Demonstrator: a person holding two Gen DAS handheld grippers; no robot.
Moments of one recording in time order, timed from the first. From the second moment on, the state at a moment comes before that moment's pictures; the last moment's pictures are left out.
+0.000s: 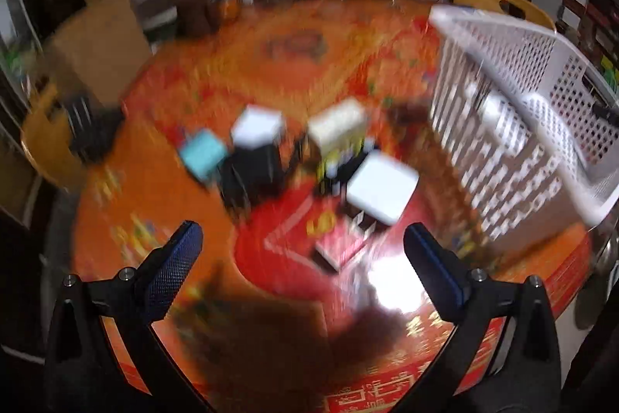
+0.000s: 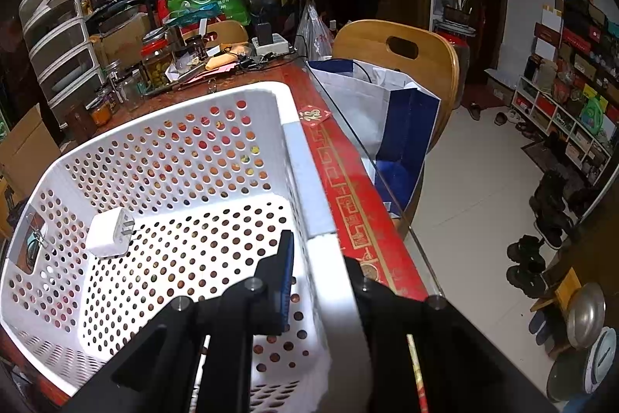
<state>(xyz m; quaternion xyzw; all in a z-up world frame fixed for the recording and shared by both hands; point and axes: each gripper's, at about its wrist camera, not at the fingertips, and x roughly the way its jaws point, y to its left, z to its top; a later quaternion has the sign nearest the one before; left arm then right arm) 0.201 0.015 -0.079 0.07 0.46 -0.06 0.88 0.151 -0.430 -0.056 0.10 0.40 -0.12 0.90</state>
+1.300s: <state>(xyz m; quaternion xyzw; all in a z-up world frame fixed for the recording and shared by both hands) 0.202 -0.006 -0.129 0.08 0.43 -0.04 0.90 0.154 -0.427 -0.055 0.10 0.40 -0.13 0.90</state>
